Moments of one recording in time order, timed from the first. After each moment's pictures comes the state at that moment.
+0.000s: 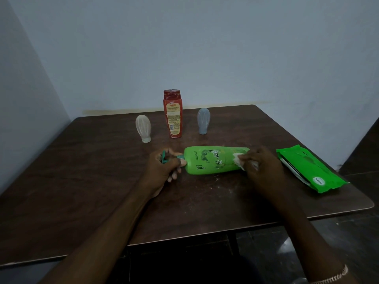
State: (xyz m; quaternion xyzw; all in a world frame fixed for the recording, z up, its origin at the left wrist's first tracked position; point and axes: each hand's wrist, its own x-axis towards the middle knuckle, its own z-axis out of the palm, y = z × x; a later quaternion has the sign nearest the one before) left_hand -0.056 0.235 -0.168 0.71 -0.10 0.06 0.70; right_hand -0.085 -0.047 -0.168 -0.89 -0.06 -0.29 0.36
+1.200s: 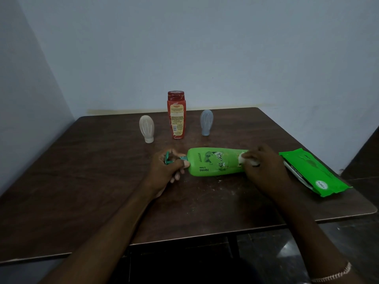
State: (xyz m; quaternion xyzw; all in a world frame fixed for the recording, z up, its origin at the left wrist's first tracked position) left_hand -0.056 0.236 -0.170 0.70 -0.12 0.06 0.70; right_hand -0.077 -0.046 -0.156 -0.91 -0.08 -0.31 0.26
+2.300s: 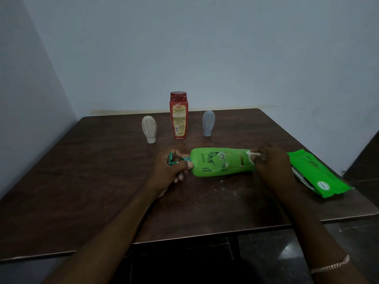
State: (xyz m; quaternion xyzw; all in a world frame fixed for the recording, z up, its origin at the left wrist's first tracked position) left_hand -0.056 0.235 -0.171 0.71 -0.12 0.05 0.69; right_hand -0.066 -0.055 -0.148 -0.93 0.00 -0.28 0.23
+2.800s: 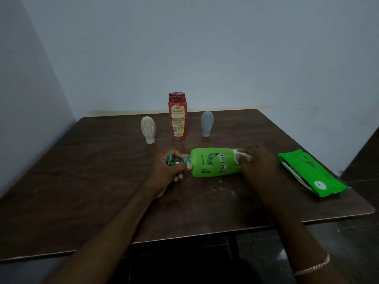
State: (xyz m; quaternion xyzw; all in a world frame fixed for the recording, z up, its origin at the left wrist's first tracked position) left_hand -0.056 0.236 -0.169 0.70 -0.13 0.04 0.70; right_hand -0.077 -0.022 -0.147 -0.91 -0.01 -0.29 0.30
